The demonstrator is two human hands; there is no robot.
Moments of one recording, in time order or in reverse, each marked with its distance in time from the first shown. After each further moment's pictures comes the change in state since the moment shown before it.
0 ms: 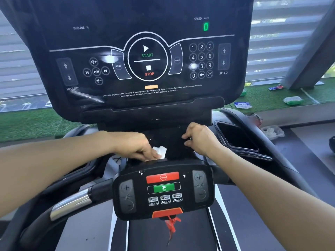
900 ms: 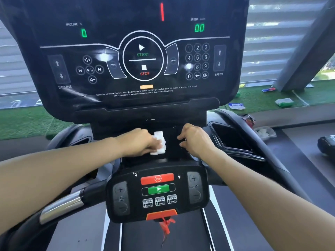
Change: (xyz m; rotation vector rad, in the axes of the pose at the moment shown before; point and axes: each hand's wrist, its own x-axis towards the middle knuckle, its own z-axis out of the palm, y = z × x) left_hand 0.033 0.006 0.013 0.186 0.368 -0.181; right_hand -0.005 -0.004 0.000 -0.020 0.015 0.020
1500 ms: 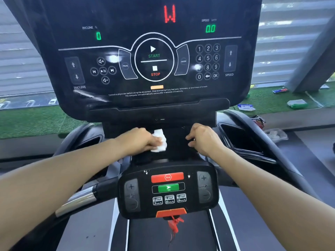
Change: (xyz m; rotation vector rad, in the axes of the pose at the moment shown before) left_hand -0.019 -0.014 0.003 -0.076 -0.034 -0.149; right_hand 0.006 0.003 0.002 0.023 0.002 0.004
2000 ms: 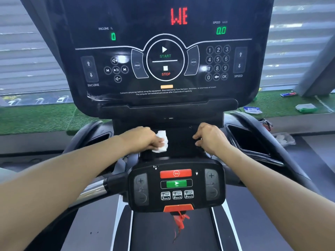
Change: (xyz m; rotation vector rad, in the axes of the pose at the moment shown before) left_hand -0.014 0.000 -0.006 0.074 -0.071 -0.010; right_hand 0.002 -0.005 -0.003 -0.026 -0.037 0.040
